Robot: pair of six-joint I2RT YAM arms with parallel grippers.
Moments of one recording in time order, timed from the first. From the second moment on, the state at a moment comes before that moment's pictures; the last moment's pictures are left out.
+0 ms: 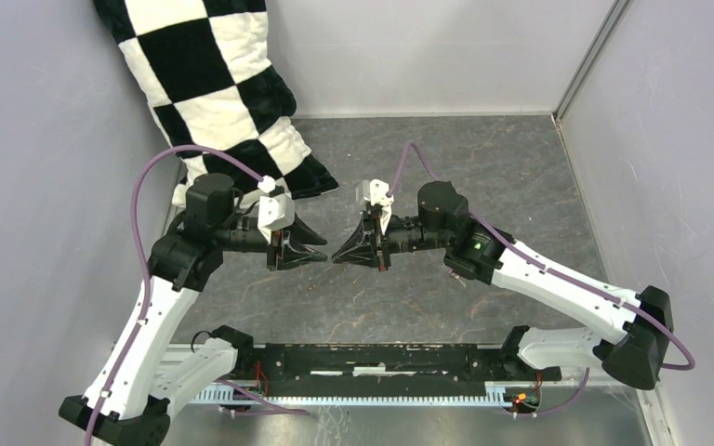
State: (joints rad) left arm -0.38 0.86 1.10 -0.71 1.08 0.43; right arm 0.95 1.21 1.06 0.02 -0.66 0.07
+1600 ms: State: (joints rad) left arm -0.38 0.74 0.93 -0.42 1.17 0.04; right arm 0.93 1.14 1.03 0.13 -0.70 0.19
